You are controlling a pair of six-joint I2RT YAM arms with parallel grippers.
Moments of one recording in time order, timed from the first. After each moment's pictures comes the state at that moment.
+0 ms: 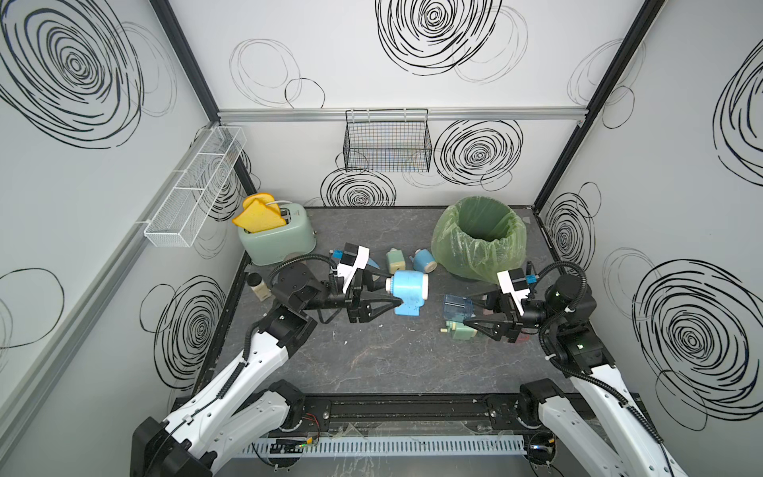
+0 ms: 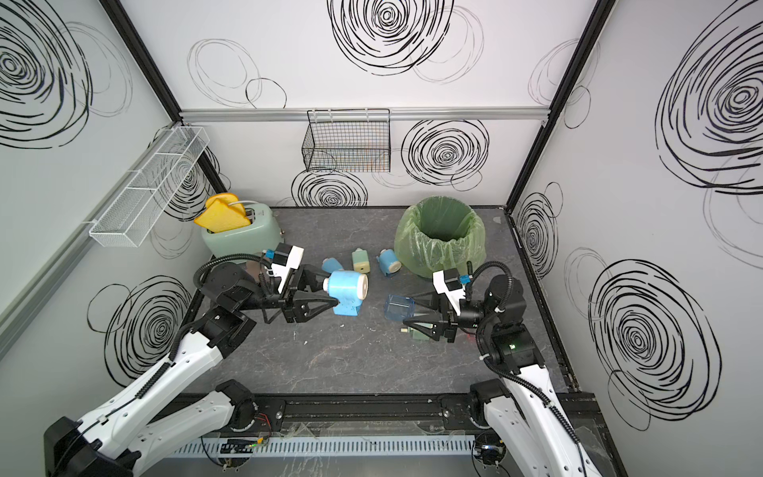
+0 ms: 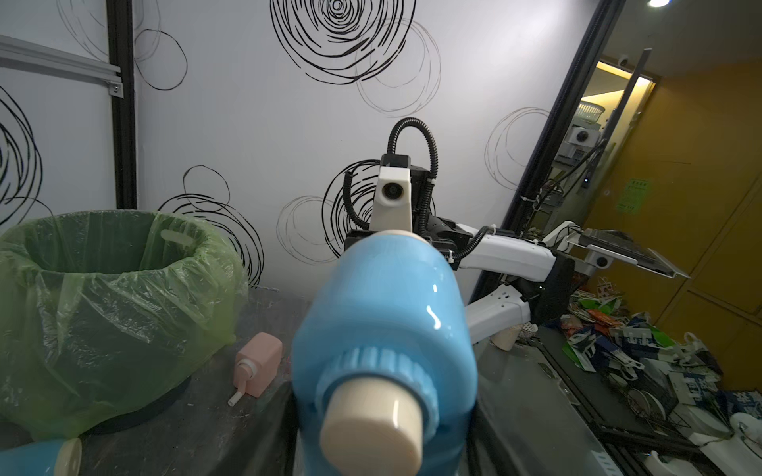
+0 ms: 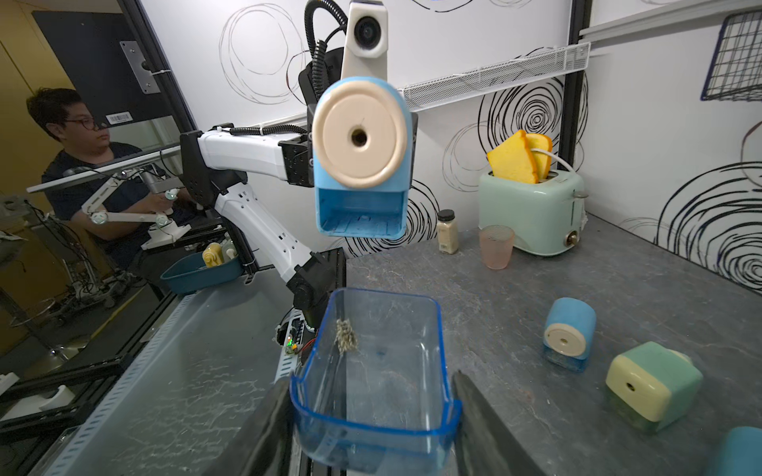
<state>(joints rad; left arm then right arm) -0.49 0.92 0.74 0.38 1.01 -0.42 0.26 0.63 0.63 -0.07 -1.26 0.15</state>
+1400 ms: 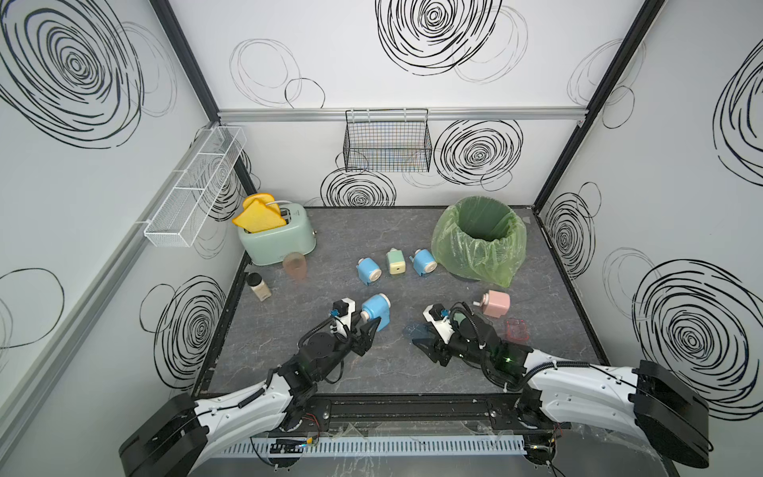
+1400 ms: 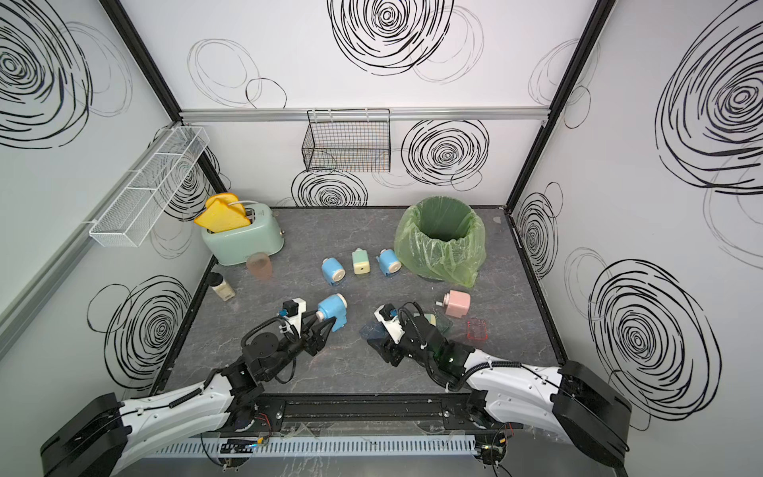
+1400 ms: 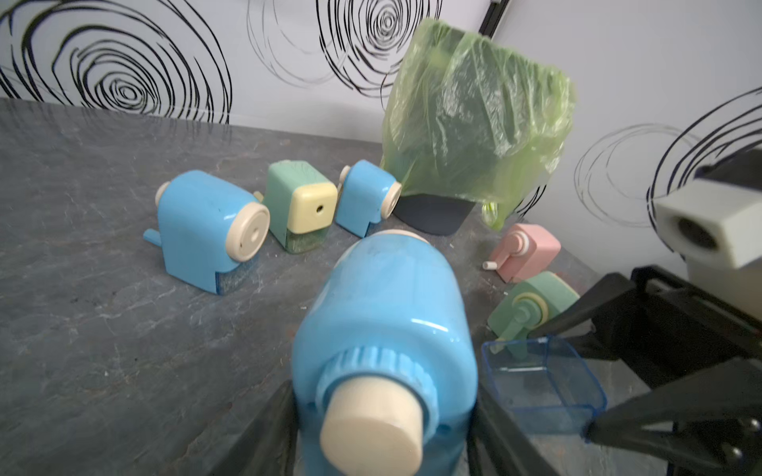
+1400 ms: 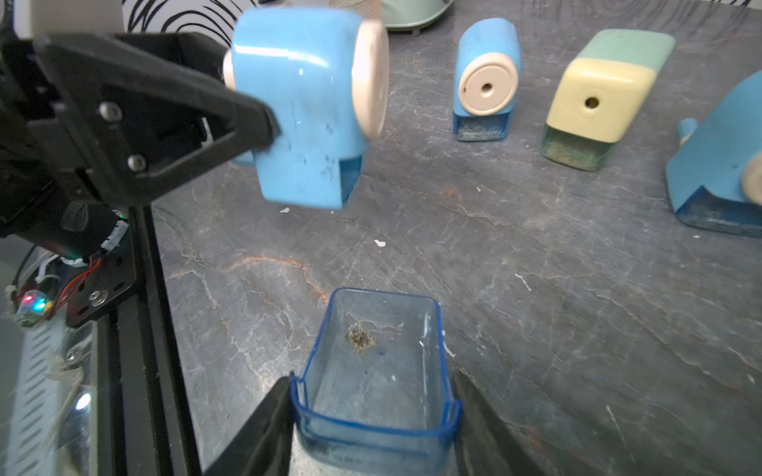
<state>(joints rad) -0.79 0.86 0.01 0.66 -0.13 -0.39 1.00 1.04 0.28 0.29 -0.05 0.22</state>
